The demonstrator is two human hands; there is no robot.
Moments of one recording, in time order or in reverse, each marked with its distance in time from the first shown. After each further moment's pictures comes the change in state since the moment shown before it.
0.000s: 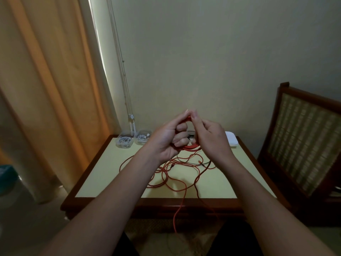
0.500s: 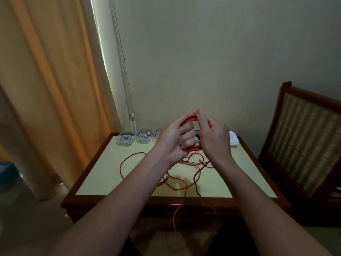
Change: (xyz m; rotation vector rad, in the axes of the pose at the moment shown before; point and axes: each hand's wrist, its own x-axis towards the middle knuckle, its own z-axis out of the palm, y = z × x) left_hand 0.004 -0.012 0.006 -0.187 -0.011 -0.030; right_hand 0.001 0.007 0.009 0.011 0.171 -0.057
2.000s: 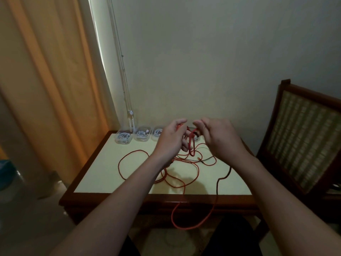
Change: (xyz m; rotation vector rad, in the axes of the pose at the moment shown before) left_hand 0.006 -0.016 -0.034 0.833 0.266 0.274; right_hand 0.011 0.006 -0.034 -0.581 -0.251 -0.393
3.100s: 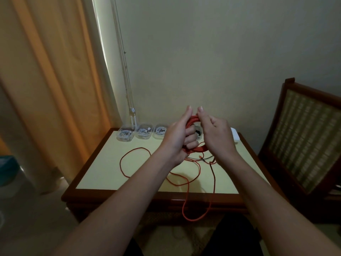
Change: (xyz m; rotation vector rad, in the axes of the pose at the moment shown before) left_hand -0.009 0.020 0.016 -0.632 -0.174 -0.212; right_hand 0.000 -0.027 0.013 0.587 0.120 0.443
